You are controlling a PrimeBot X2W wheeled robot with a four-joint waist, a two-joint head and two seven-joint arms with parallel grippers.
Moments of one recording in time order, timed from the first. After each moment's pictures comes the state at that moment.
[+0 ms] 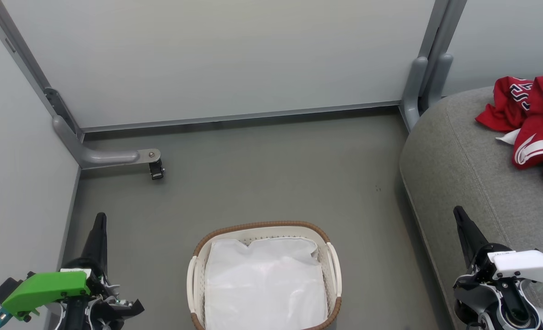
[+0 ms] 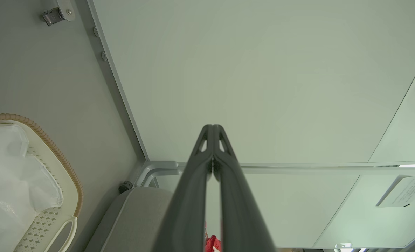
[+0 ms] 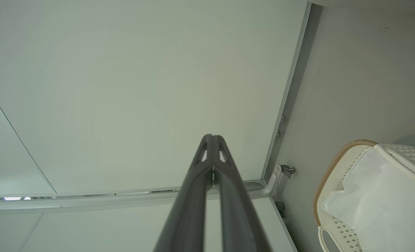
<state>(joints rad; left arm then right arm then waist) -0.10 0.05 0.12 0.25 -1.61 -0.13 0.11 -0.10 -0.05 -0.11 0.25 1.61 0.13 0.11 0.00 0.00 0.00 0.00</state>
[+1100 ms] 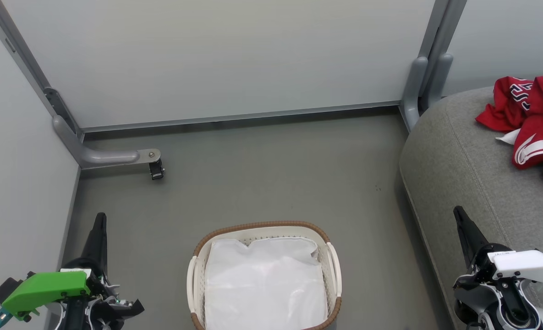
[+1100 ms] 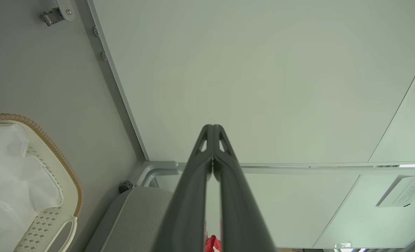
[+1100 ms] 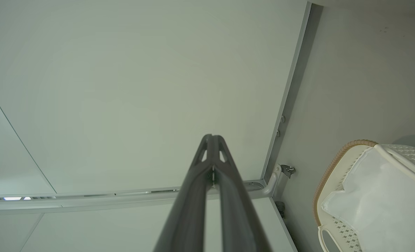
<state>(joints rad) -0.10 0.05 0.12 0.25 -1.61 -0.13 0.11 -0.10 -0.05 -0.11 0.25 1.61 0.13 0.11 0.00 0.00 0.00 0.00</state>
